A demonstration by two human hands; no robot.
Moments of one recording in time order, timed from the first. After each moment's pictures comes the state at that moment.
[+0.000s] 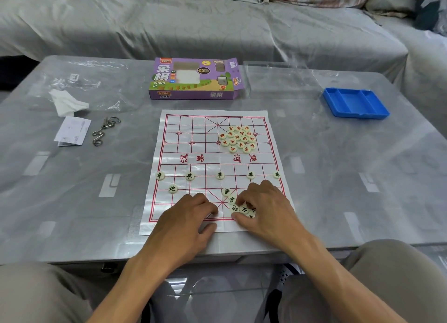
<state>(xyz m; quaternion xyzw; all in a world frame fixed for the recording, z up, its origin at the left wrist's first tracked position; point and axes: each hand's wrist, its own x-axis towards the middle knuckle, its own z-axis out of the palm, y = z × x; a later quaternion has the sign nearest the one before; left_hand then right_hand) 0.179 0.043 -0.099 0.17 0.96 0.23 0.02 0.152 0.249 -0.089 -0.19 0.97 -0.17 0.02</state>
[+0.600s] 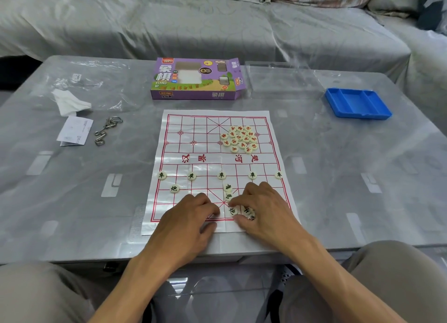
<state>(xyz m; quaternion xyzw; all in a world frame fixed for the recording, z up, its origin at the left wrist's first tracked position) 0.179 0.042 -0.100 0.18 0.96 0.23 0.01 0.153 0.243 -0.091 -0.20 0.96 -0.18 0.03</state>
